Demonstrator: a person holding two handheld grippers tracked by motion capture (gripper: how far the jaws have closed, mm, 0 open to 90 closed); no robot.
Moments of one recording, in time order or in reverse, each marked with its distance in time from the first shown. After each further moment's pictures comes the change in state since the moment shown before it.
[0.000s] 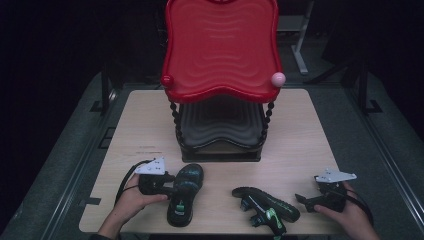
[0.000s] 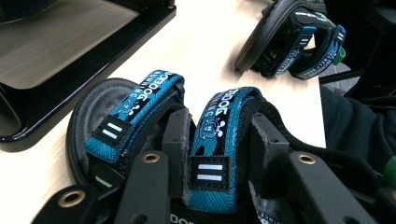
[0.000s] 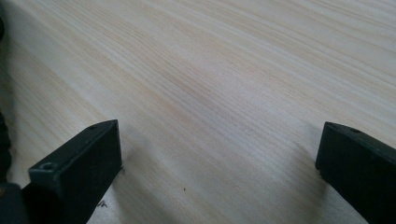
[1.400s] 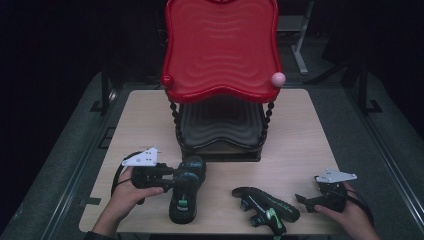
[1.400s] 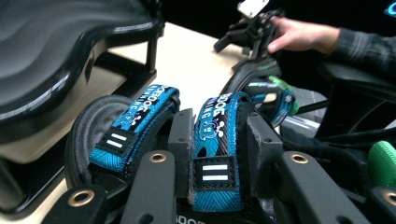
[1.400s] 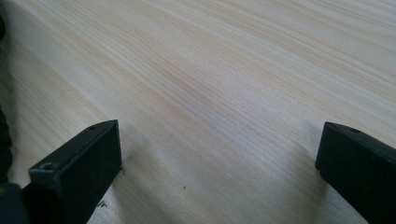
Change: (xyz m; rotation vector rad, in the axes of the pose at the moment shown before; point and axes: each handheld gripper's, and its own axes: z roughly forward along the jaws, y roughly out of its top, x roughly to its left) left arm -0.018 0.045 -0.029 -0.133 -0.060 0.026; right arm 0.000 0.000 -0.001 0.001 0.001 0.000
